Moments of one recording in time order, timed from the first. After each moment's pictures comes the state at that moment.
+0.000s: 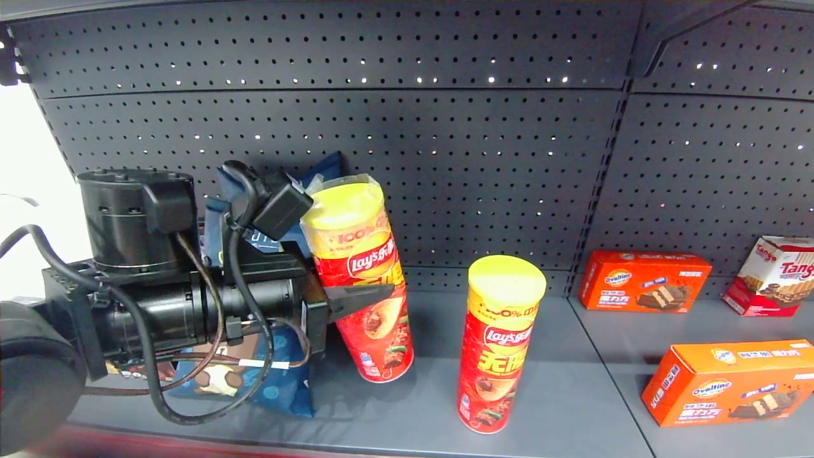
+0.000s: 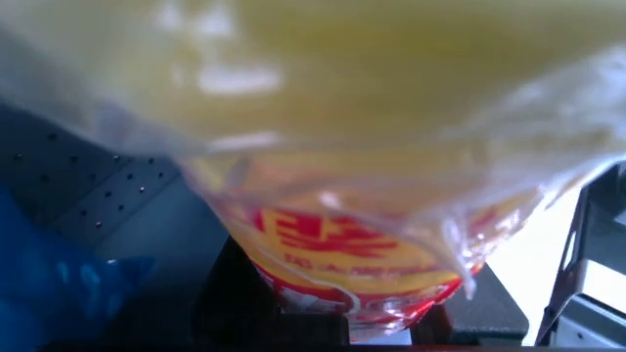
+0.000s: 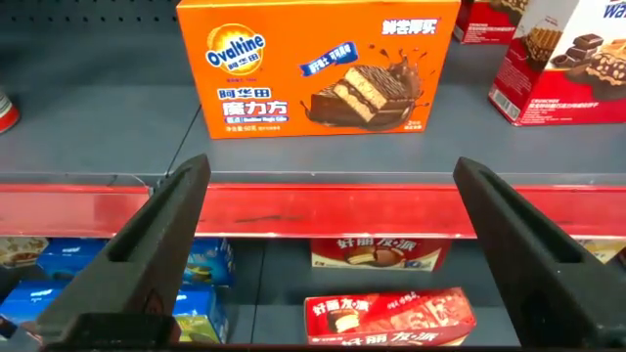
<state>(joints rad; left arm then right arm) -0.45 1.57 -0.78 -0.54 -0.55 0.10 -0.06 0.08 0.00 0.00 0.01 0.00</state>
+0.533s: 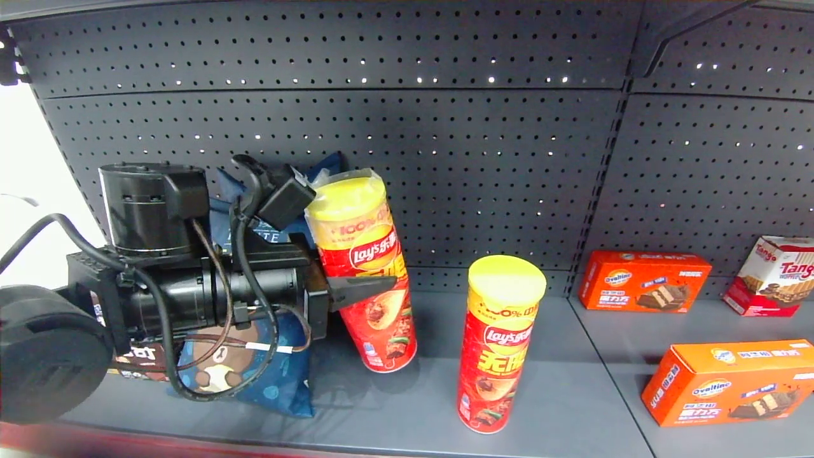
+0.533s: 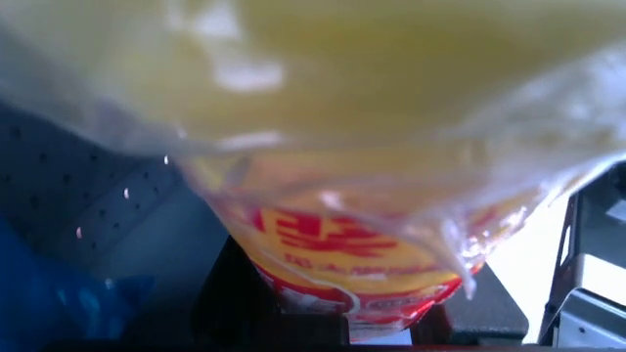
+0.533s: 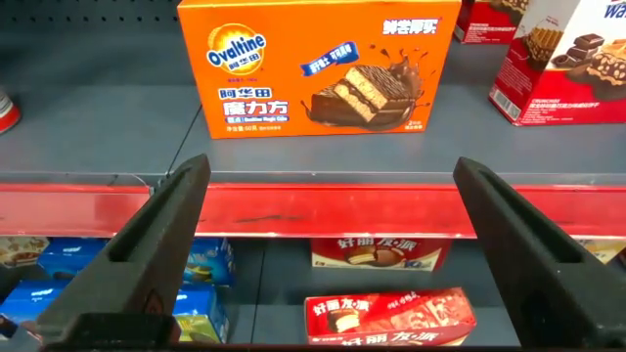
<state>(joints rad) -0.41 1.62 -0.83 -0.55 -0.64 0.12 -0.06 0.08 0.00 0.00 0.01 0.00</state>
